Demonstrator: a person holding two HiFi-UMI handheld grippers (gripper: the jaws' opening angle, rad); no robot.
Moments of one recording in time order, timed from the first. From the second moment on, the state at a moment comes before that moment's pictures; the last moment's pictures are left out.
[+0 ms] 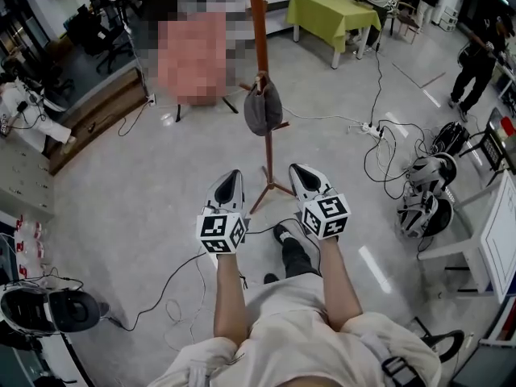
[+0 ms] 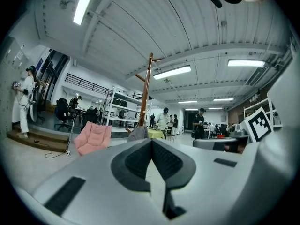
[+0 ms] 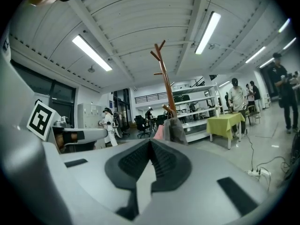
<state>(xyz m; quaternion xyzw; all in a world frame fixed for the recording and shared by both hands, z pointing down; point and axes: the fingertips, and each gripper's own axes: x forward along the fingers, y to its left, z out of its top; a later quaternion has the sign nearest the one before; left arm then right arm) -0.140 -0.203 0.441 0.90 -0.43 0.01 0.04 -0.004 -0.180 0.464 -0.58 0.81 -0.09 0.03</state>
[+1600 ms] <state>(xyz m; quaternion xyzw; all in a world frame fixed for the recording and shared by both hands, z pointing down) -0.127 -0.196 0.457 0.91 -0.40 0.03 0.03 0.004 -0.173 0.476 -0.58 0.80 -0.11 0.03</state>
